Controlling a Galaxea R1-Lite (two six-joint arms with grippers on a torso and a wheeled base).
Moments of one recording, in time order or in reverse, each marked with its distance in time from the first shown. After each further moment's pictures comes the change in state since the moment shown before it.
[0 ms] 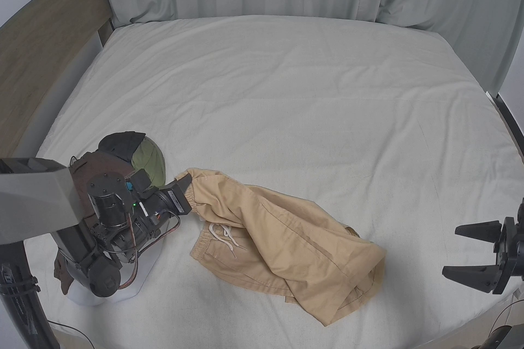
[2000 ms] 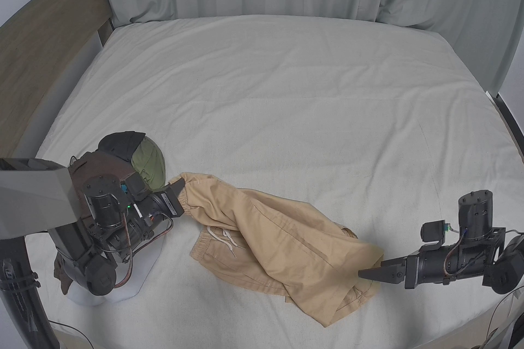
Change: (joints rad) left arm 0.049 0.016 0.017 0.000 -0.036 0.002; right arm 0.080 0.765 0.173 -0.679 -0.002 0.314
